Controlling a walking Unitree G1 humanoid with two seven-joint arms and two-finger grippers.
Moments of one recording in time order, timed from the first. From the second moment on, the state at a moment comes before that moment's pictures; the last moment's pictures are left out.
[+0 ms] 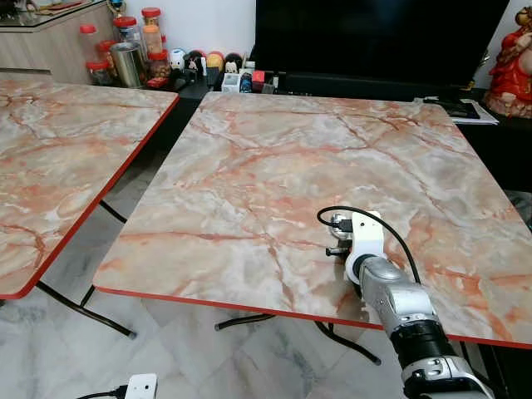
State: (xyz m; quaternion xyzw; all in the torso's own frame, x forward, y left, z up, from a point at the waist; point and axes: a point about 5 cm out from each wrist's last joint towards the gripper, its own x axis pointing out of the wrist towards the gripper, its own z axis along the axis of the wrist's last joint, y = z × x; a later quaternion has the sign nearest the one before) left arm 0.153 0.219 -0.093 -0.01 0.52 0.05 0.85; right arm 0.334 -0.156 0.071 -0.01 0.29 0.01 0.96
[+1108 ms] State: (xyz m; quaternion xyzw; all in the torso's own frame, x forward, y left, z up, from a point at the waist) left arm 0.157 0.222 -0.090 0.01 0.50 0.08 0.86; right arm 0.344 -0.152 0.117 0.00 0.01 -0.01 1.00
